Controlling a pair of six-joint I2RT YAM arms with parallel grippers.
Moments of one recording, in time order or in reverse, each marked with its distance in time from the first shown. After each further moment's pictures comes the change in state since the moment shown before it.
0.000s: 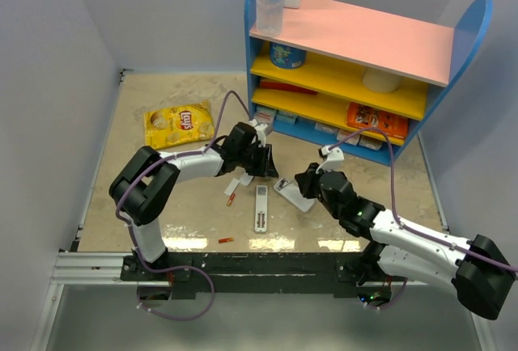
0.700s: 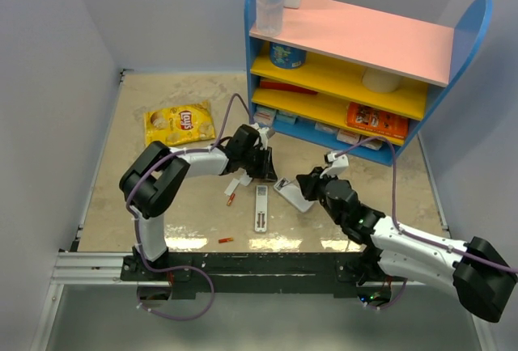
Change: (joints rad) left arm 0.000 0.084 0.030 -0.006 -0.004 0.001; right arm 0.000 -0.018 -0.115 0.190 0.021 -0.017
